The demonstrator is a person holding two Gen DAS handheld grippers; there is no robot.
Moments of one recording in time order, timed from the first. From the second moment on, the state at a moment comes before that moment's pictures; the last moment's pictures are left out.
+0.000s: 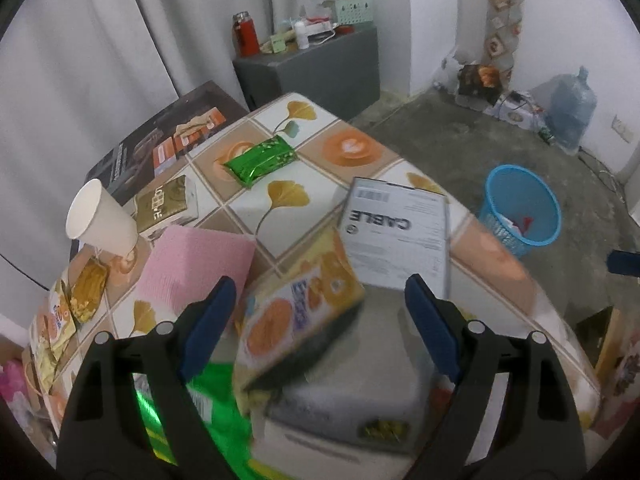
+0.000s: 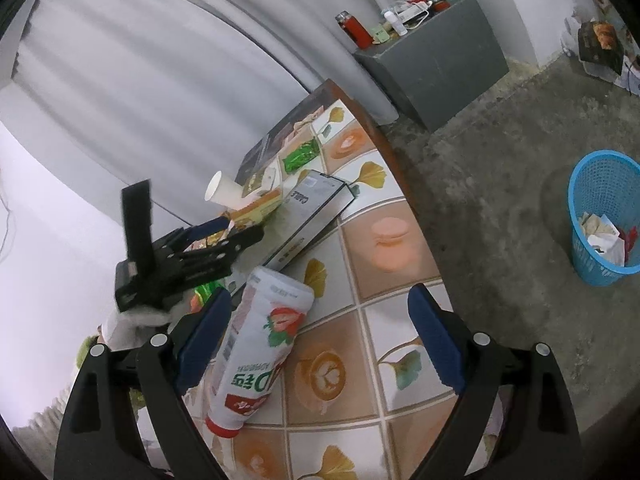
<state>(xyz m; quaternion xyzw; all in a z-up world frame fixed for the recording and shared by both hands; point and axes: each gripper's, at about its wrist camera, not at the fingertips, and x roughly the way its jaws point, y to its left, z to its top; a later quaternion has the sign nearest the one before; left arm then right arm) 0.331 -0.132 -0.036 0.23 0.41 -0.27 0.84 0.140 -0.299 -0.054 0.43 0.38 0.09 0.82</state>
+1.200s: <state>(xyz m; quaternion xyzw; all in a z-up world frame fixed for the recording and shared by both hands) 0.341 0.057 0.031 0.00 0.37 -0.16 0.91 0.417 -0.143 0.005 0.07 0.47 0.29 0.83</state>
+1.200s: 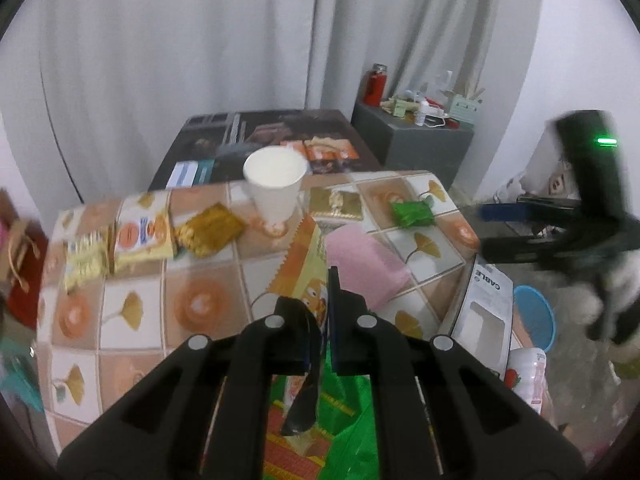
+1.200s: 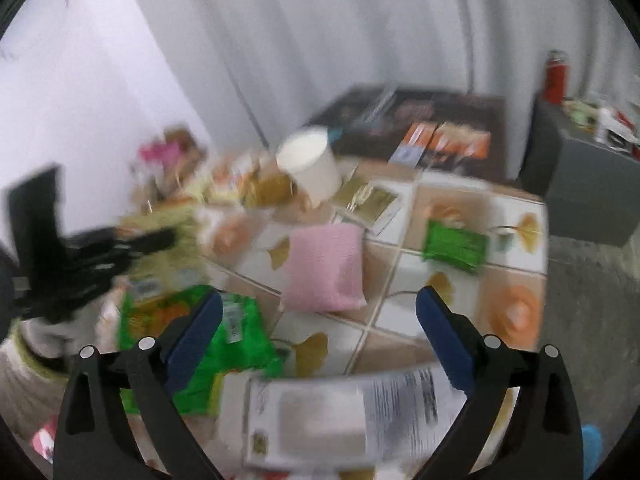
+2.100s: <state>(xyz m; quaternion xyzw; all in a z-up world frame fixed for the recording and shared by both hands) 0.343 0.079 0.027 -0.06 0.36 -0.20 0.91 0.494 -0.050 -0.065 -0.01 0.58 0.22 0.78</state>
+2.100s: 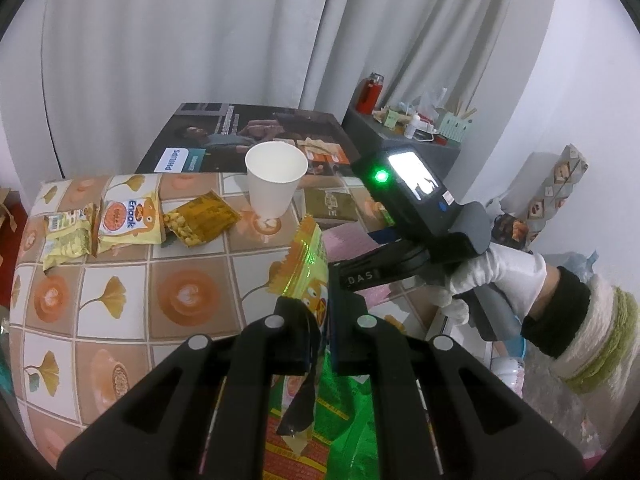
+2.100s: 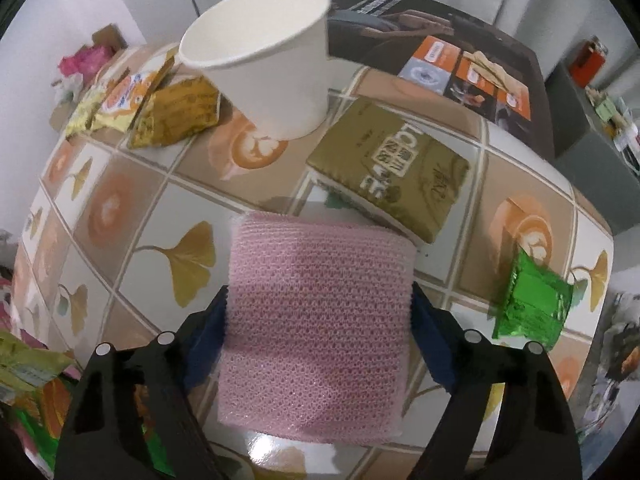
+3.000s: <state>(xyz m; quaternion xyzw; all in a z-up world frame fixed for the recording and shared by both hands) 0.236 -0.048 0.133 0.00 0.32 -0.30 0.90 0.278 -0.303 0.065 0.25 0.43 0.22 0.84</state>
